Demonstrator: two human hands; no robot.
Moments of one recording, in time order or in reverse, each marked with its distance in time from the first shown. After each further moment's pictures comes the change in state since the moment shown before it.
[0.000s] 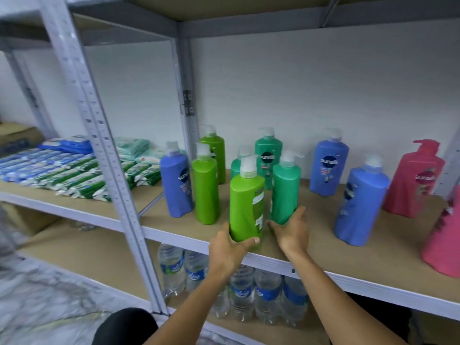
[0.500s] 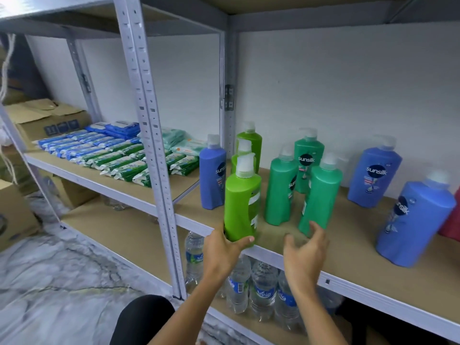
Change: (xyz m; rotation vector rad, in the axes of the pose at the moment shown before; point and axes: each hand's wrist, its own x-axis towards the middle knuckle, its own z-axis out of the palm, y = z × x) left_hand -0.005 -0.032 -0.067 -0.028 0.188 -0.049; right_hand -0.080 -0.040 0.023 0.239 0.179 -0.059
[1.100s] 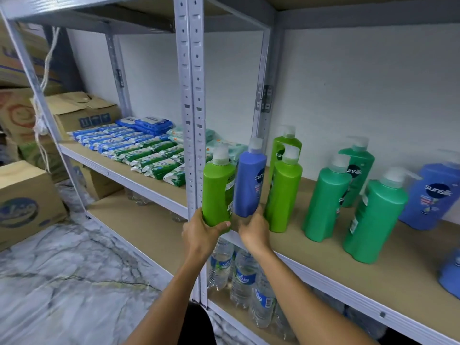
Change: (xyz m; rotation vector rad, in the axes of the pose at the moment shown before) left_hand 0.076 -0.042 -0.100 0.092 0.240 -0.065; right_hand -0.030 -0.055 0.182 0.006 -0.648 0.003
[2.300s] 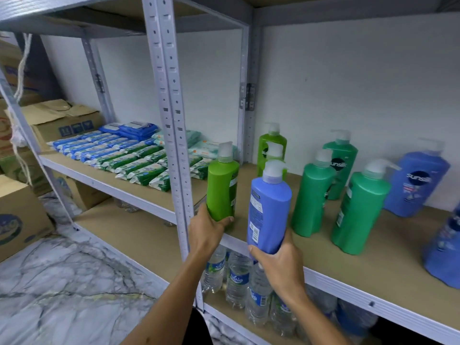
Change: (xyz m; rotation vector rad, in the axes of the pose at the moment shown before) left_hand 0.015 0.014 0.040 0.107 -0.049 0.117; right_hand -0.074 0.025 -0.087 0.036 0.125 -0.010
